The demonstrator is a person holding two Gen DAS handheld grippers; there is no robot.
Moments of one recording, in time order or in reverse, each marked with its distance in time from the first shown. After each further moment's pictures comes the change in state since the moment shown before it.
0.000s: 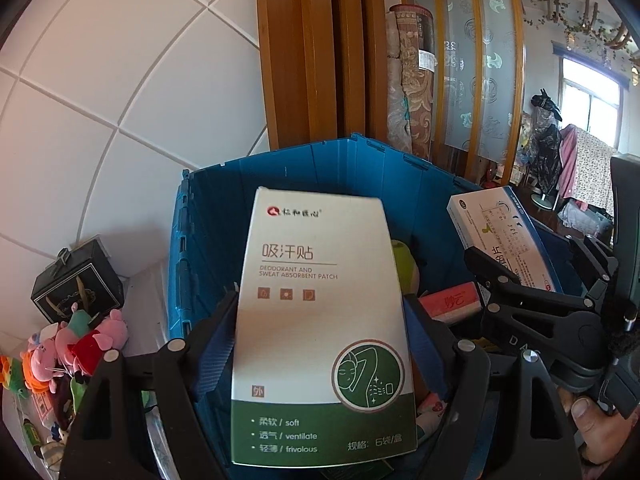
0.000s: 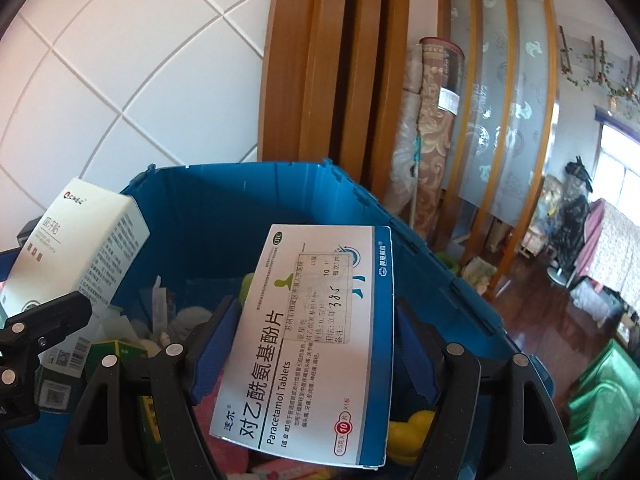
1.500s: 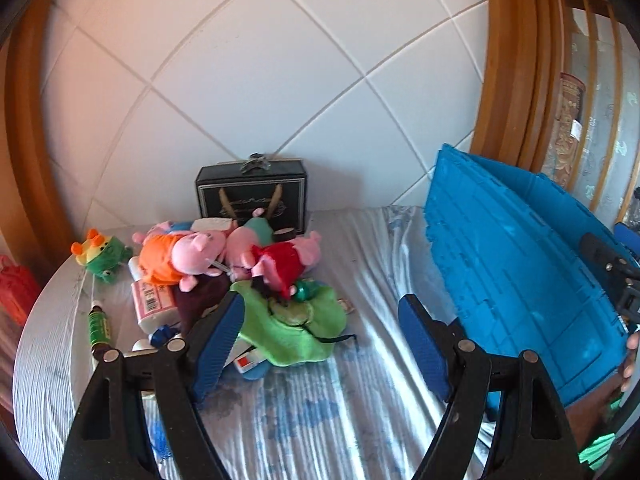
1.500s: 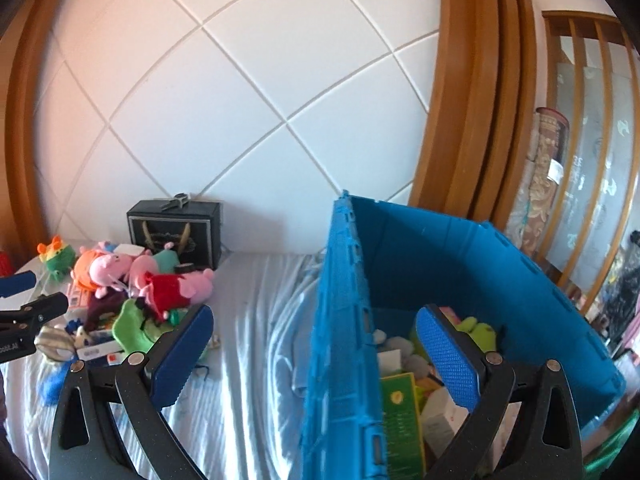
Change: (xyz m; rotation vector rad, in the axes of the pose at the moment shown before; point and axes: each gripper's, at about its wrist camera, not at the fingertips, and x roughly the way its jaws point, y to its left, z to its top) left arm -0.123 0.320 -0.165 -0.378 -0.004 0.333; right arm -0.094 0.256 0.003 -0.205 -0.095 0.289
